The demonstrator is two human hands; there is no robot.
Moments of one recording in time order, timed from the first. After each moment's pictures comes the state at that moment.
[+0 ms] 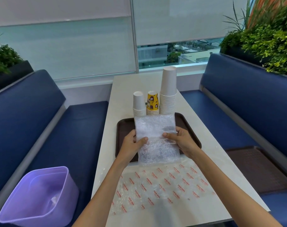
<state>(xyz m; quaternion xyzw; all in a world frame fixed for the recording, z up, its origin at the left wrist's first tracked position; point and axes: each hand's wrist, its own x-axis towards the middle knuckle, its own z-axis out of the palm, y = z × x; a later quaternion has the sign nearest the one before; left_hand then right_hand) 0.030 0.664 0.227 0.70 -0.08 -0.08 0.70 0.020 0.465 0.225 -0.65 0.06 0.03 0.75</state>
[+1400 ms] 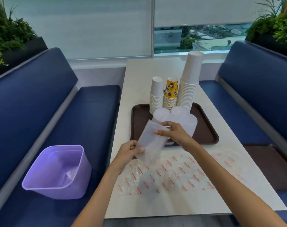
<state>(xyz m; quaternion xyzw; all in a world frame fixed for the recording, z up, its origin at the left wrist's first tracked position) 0.000 0.745 0.177 0.71 0.05 -0.18 0.68 0.032 0.540 0.217 -0.76 0.02 0.13 0.64</state>
